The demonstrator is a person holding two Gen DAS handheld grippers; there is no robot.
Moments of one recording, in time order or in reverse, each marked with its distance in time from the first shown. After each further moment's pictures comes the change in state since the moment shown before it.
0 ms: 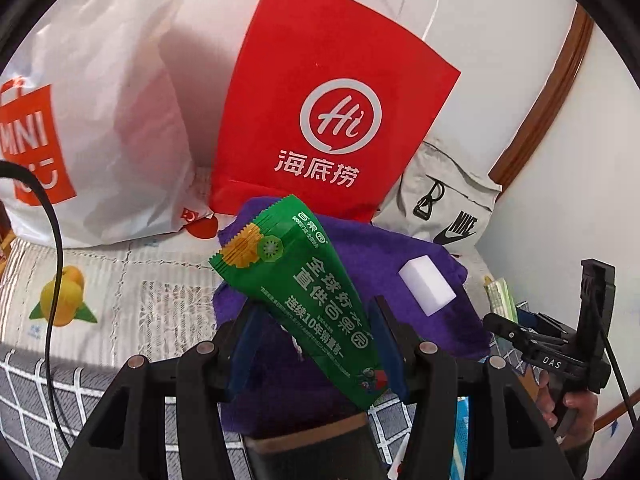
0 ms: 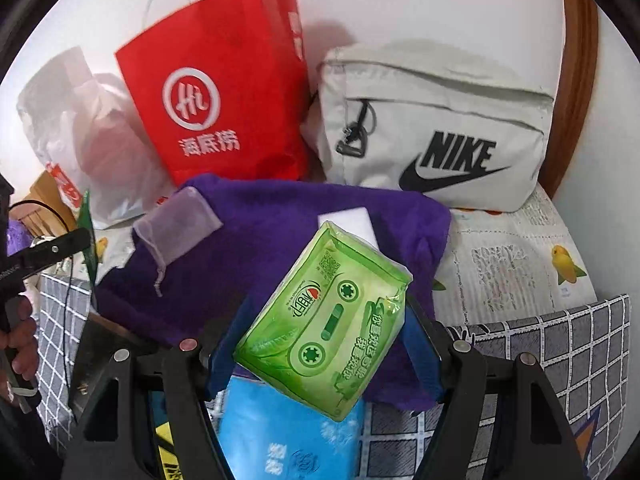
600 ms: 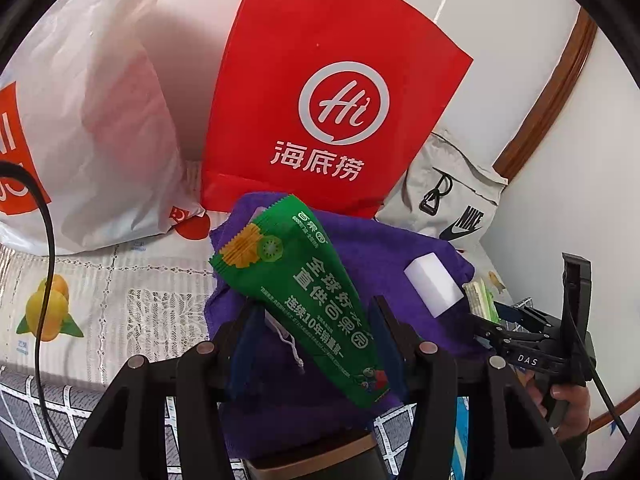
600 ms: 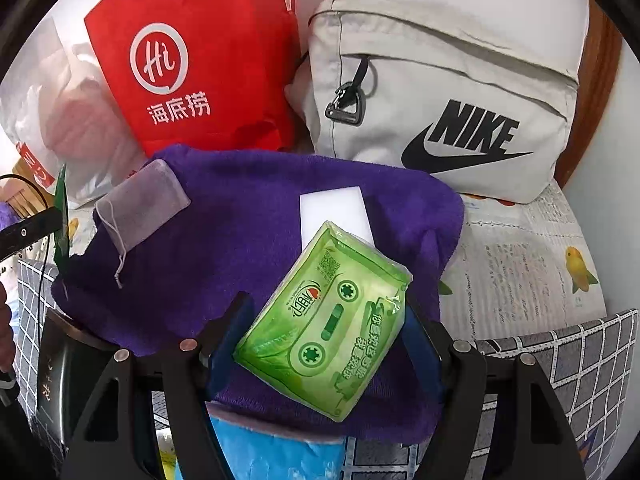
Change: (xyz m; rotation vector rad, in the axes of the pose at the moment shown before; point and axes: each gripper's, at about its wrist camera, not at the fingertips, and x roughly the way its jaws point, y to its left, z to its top) left arm 0.024 0.004 0.008 0.004 0.041 -0.009; right arm 0.048 -0.003 0.008 -0.042 0.101 -0.031
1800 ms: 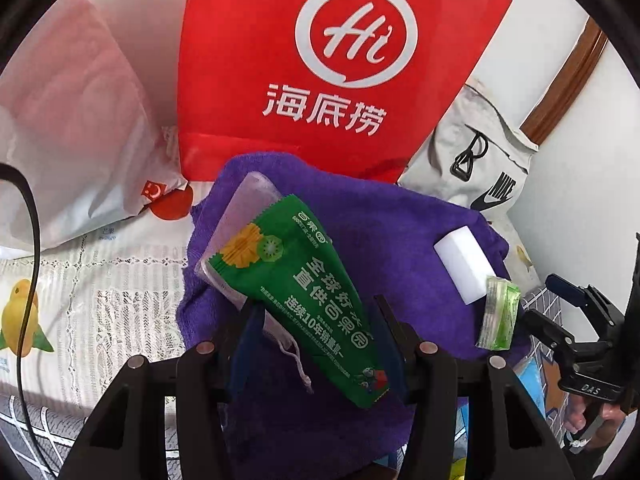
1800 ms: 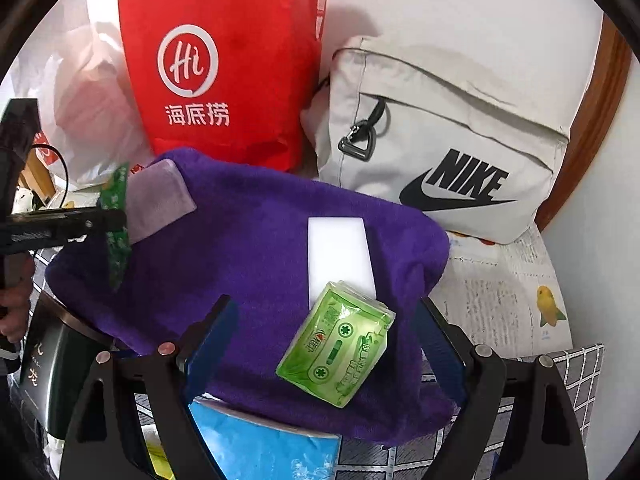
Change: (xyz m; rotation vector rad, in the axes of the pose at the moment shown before) left arm 0.062 -0.004 0.005 0.026 0.149 0.052; right arm -0.023 0.022 0.005 -0.118 -0.072 -0.088
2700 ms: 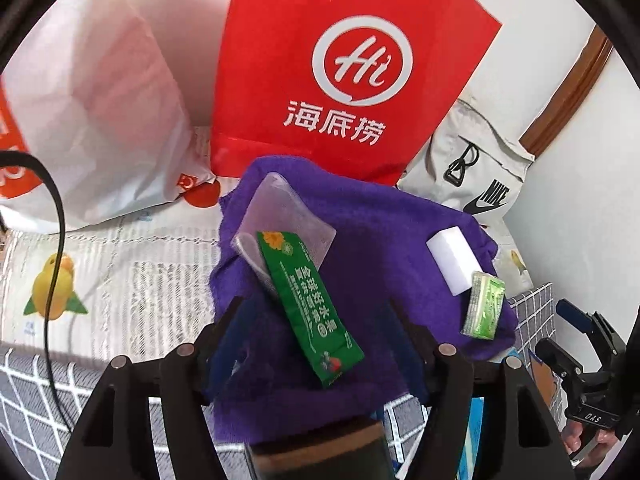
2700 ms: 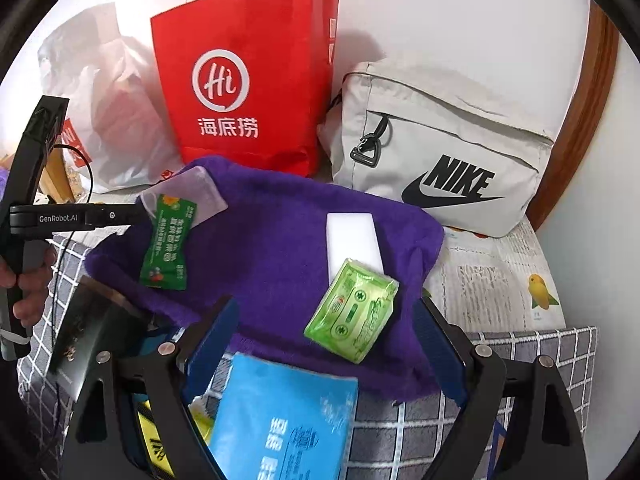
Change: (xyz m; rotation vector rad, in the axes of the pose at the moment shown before) left arm -0.049 0.002 -0.014 -0.043 -0.016 0.024; right arm -0.051 0.011 -0.025 0.009 -0.039 0.034
